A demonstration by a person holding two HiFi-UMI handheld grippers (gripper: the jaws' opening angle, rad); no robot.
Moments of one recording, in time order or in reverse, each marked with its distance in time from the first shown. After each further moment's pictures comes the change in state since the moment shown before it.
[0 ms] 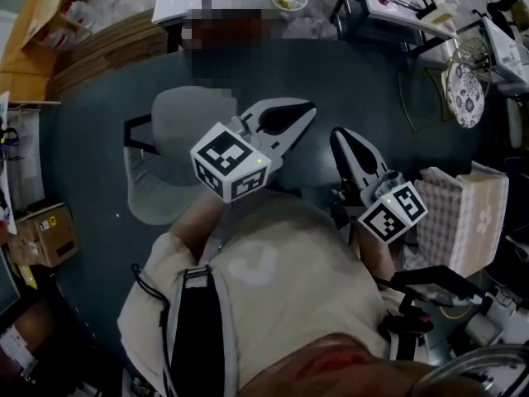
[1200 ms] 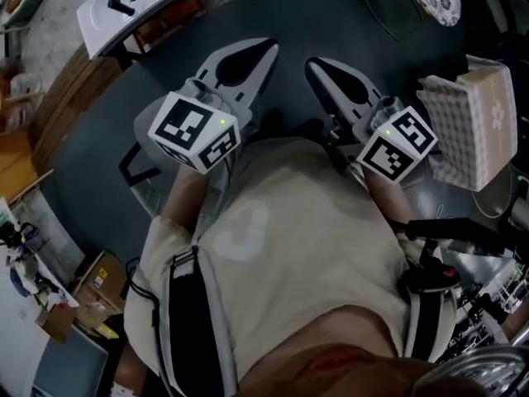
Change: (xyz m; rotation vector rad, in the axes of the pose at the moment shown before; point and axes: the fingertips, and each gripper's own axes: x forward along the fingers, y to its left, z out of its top) left arm 0.053 0.078 0.039 0.056 0.069 -0.164; right arm 0.066 -0.048 0.049 0.034 -0.072 -0.173
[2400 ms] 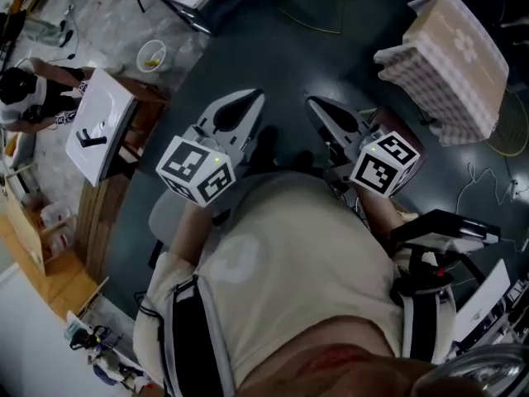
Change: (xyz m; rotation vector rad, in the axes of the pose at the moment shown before) left arm 0.210 -0.133 -0.024 0.037 0.231 -0.363; right arm -0.203 -0.174 0.042 0.202 -0.275 -0.379
